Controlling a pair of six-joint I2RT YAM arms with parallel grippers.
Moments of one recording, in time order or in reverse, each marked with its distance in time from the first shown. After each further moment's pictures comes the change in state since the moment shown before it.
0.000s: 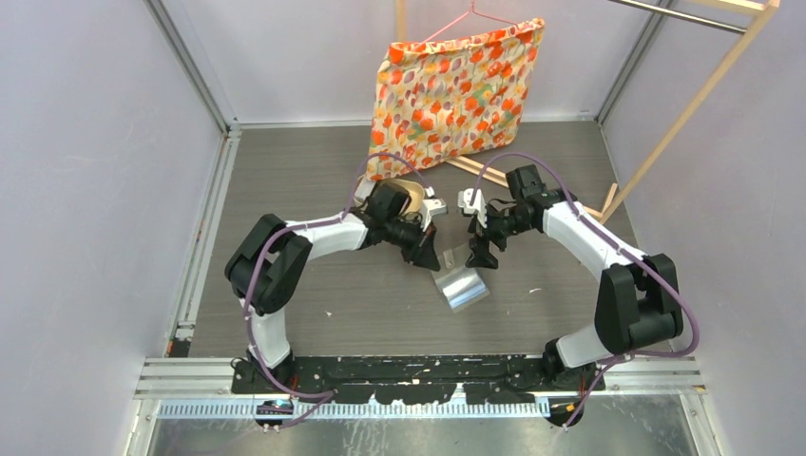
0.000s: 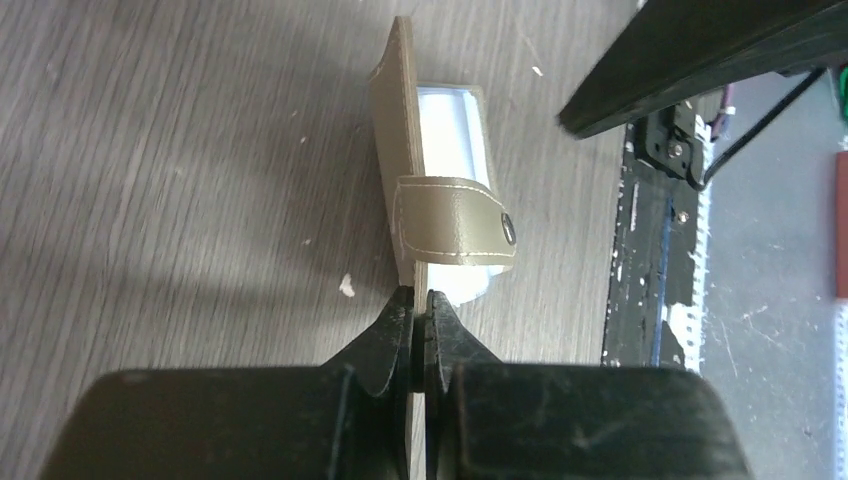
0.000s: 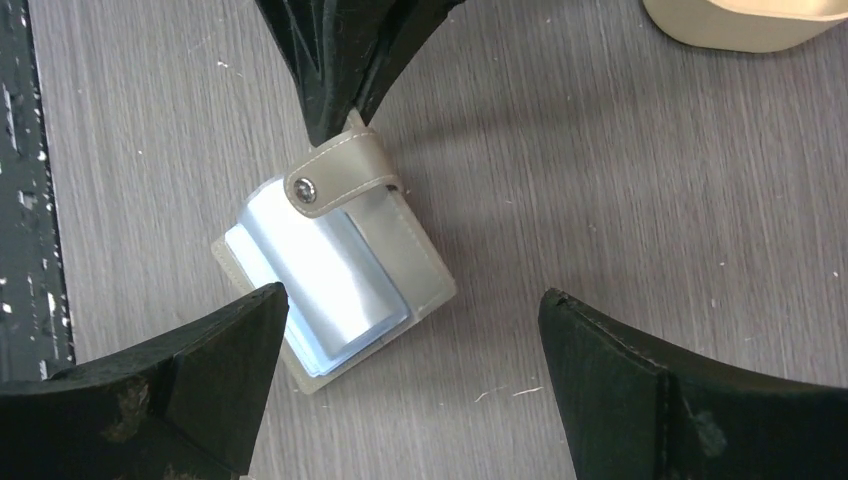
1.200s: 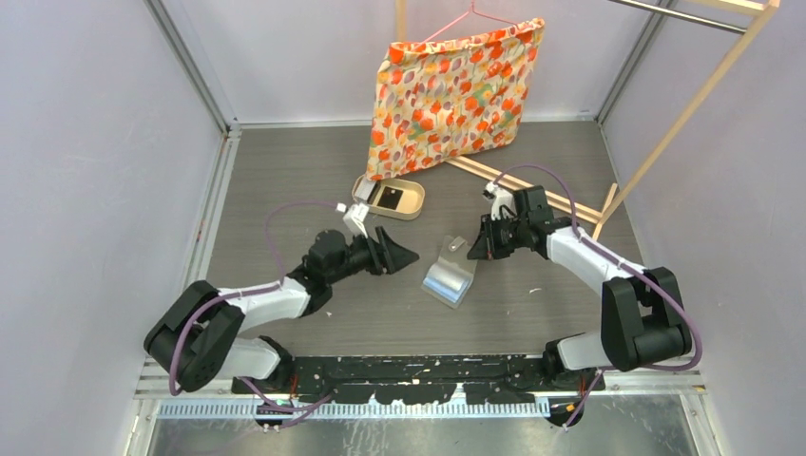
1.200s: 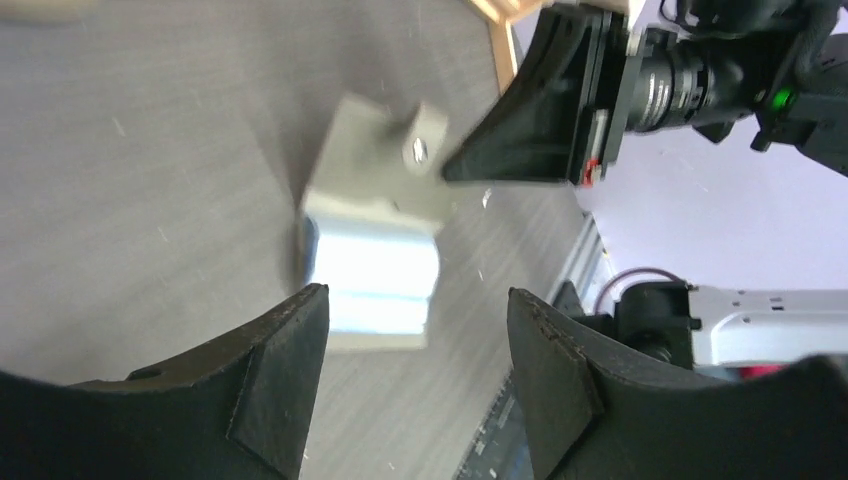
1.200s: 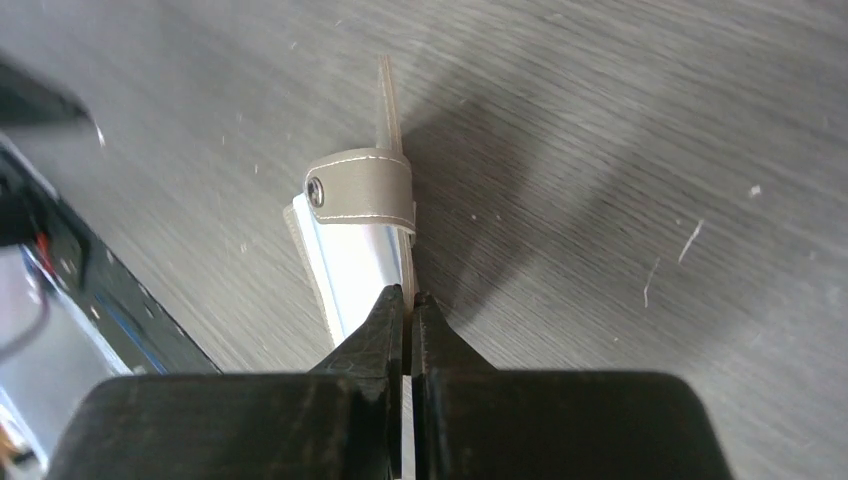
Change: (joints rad) left arm 0.062 -0.534 -0.639 0.718 -0.443 -0.773; right arm -0.032 -0.053 -0.209 0.322 0.185 0.974
